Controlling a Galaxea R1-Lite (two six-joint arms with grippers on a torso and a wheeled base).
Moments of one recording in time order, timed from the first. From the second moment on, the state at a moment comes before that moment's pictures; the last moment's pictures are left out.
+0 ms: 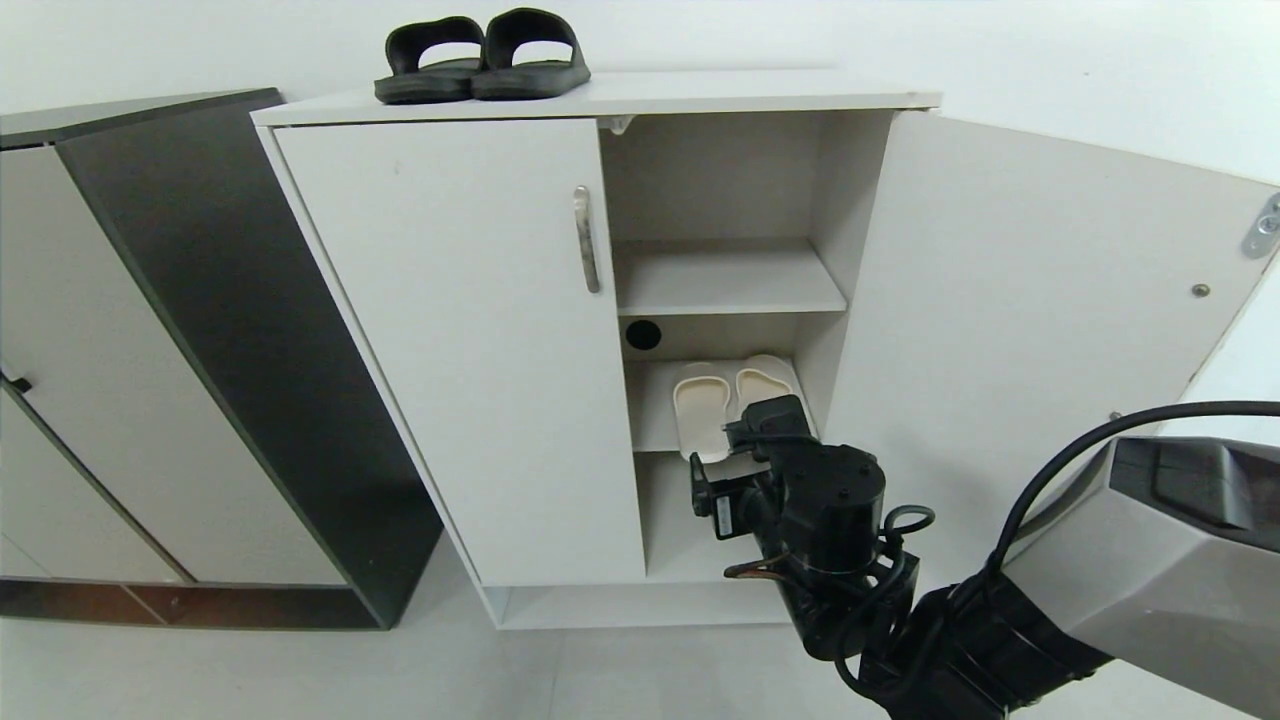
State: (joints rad) left arm 0.00 0.00 0.00 0.00 -0.03 0.00; right arm 0.86 2.15 -0.91 -1.21 -0.64 -0.05
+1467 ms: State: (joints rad) left arm 0.00 0.00 0.00 0.00 -0.03 0.00; right arm 0.83 2.15 -0.91 -1.23 -0.64 -0.05
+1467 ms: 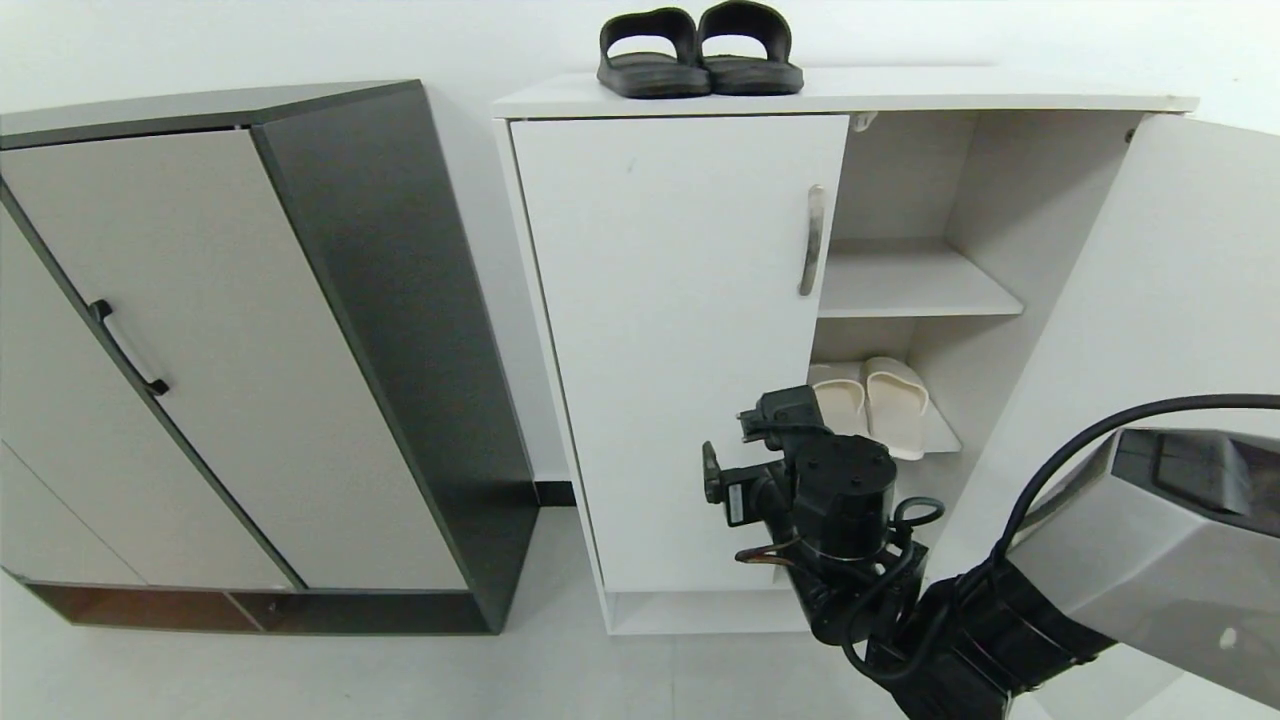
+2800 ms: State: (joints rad) left arm 0.00 0.00 0.00 0.00 -0.03 0.00; right arm 0.83 2.16 -0.91 -1.23 -0.64 -0.05
